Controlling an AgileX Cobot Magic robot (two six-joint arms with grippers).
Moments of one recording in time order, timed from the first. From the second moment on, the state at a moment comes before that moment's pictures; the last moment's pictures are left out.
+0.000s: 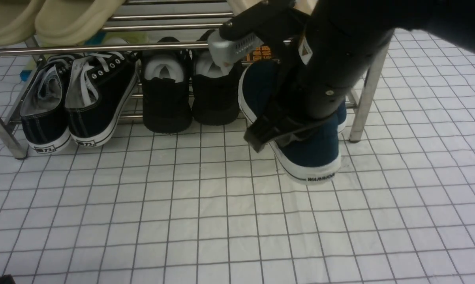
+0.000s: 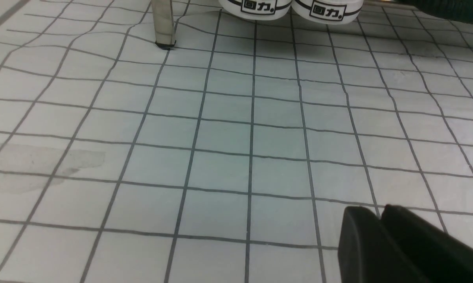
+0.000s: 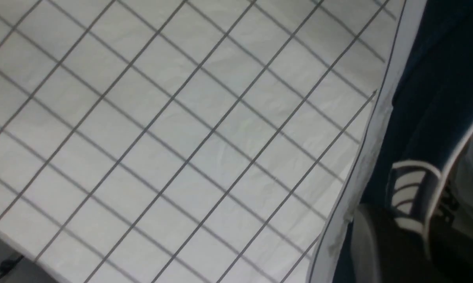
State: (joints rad) right arm 0.83 1.69 -1.73 -0.06 1.26 0.13; left arm -0.04 -0.01 0.02 0.15 0.38 -0.24
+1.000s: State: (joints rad) right arm 0.85 1.81 -1.48 -0.11 0.92 0.26; left arm -0.04 -0.01 0.02 0.15 0.38 -0.24
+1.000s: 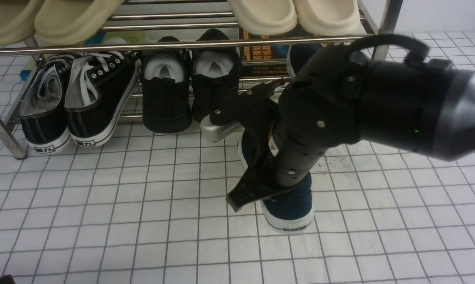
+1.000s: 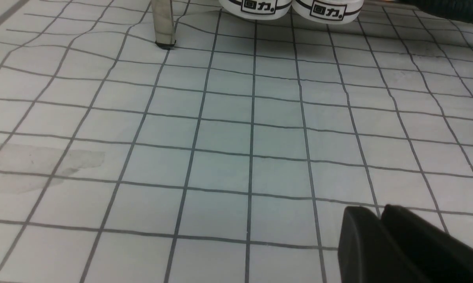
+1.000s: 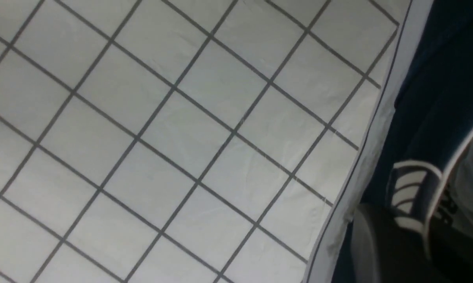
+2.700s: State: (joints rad) right arm 0.55 2.07 -1.88 -0.33 0.98 0.16; left arm -0.04 -0.01 0.02 0.15 0.38 -0.24
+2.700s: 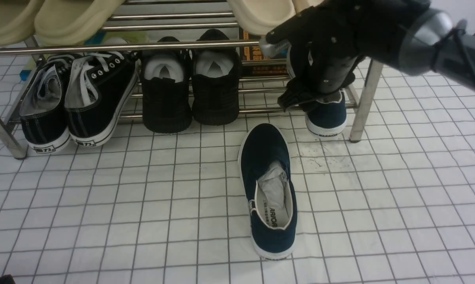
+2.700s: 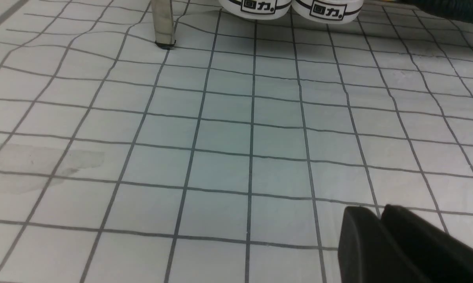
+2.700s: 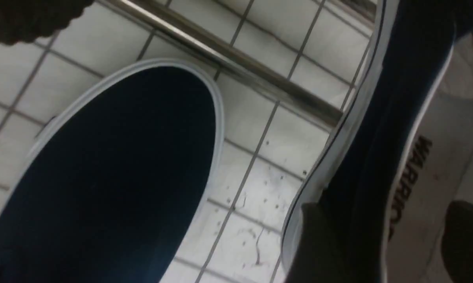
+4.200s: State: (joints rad) right arm 0.65 1.68 -1.32 -0.04 1.00 0.34; left arm -0.04 -0.01 0.02 0.15 0.38 -0.24
